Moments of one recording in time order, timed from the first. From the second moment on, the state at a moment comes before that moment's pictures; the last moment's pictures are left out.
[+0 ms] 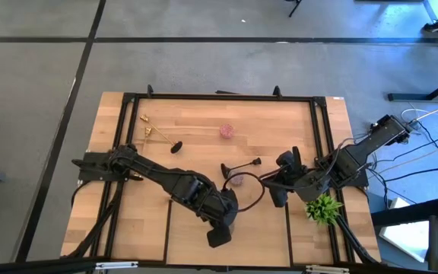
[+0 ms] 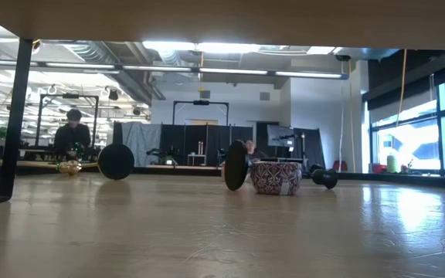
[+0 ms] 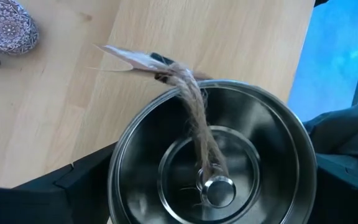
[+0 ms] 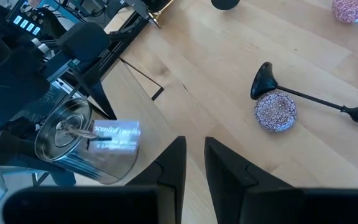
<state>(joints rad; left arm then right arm) -0.43 2.12 2.35 -1.29 0.01 -0.82 0.61 1.30 1.34 -0.86 0.51 1.25</state>
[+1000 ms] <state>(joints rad) -0.43 2.12 2.35 -1.28 -0.04 -0.78 0.61 1.30 1.34 -0.86 0.50 1.25</state>
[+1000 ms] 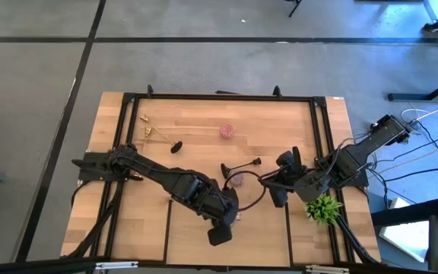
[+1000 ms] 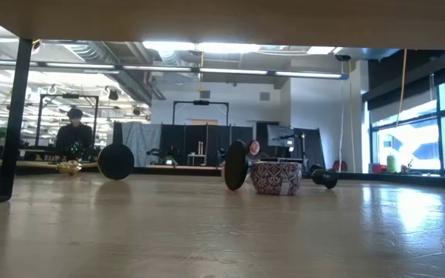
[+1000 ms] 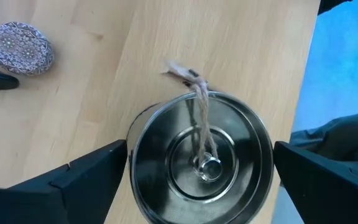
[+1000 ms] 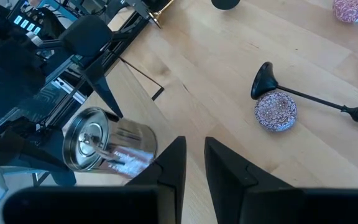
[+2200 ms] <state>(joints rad) -0.41 1.96 2.36 -1.23 -0.60 -0.75 0.61 1.30 1.34 -0.86 0.50 1.25</state>
